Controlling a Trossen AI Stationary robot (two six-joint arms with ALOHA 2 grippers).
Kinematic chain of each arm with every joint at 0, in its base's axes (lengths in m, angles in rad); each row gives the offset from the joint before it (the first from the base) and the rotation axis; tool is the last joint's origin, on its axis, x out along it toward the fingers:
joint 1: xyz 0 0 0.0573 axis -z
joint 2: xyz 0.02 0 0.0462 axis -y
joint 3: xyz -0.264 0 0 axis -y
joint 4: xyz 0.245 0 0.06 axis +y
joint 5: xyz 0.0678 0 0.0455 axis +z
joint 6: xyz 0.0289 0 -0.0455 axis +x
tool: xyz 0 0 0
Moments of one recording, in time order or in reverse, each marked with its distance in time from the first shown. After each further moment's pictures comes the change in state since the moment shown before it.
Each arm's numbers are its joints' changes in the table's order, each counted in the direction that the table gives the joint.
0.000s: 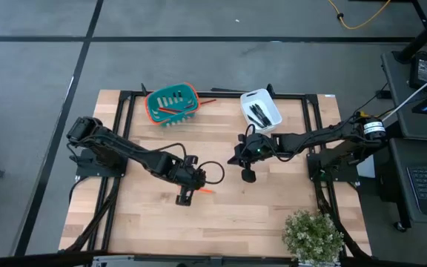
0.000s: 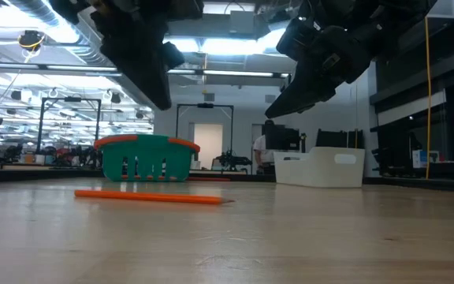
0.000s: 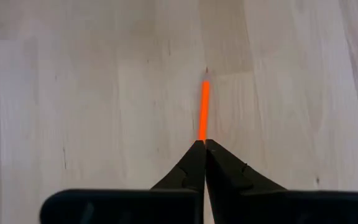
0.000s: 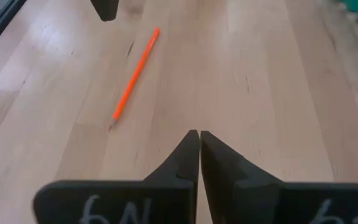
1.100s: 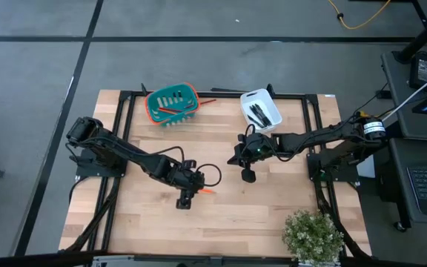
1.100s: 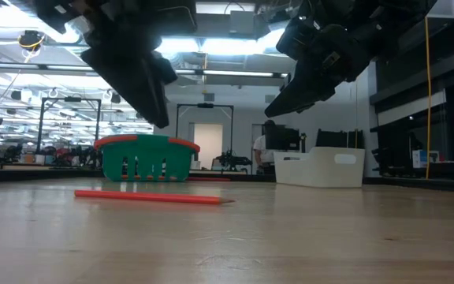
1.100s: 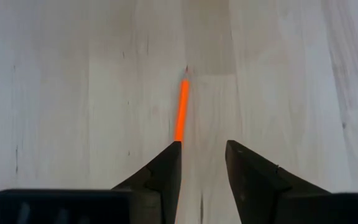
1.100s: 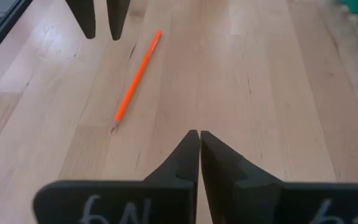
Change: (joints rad) left arm 0.017 0.001 -0.098 -0.147 -0.044 -0.080; right arm 0.000 0.000 0.000 -0.008 0.010 0.004
